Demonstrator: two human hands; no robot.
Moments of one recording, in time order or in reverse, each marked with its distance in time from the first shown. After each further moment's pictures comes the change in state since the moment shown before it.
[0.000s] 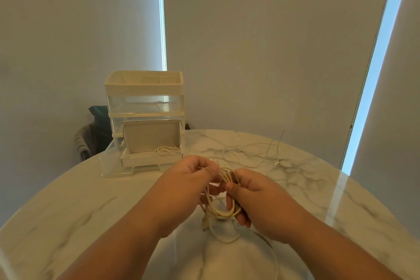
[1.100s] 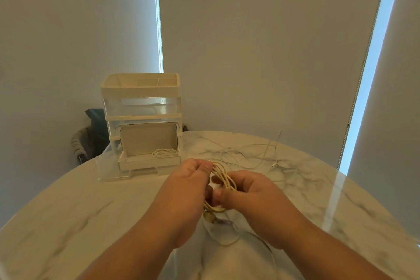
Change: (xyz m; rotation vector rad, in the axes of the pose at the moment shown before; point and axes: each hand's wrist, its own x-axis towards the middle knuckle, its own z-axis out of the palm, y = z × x) left_hand 0.002 -0.005 0.020 -0.351 0.129 -0.031; right_hand 0.005 0.011 0.004 0.254 -0.038 -0.127
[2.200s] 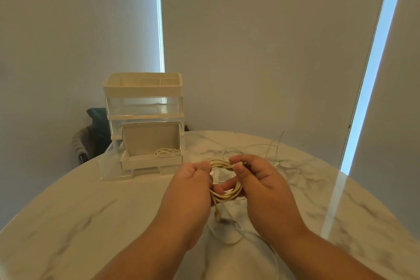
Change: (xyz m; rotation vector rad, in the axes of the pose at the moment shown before) left_hand 0.001 -0.005 0.005 -0.036 0.146 -0.012; right_hand -0.004 -0.006 0.015 0.020 0.393 -0.201
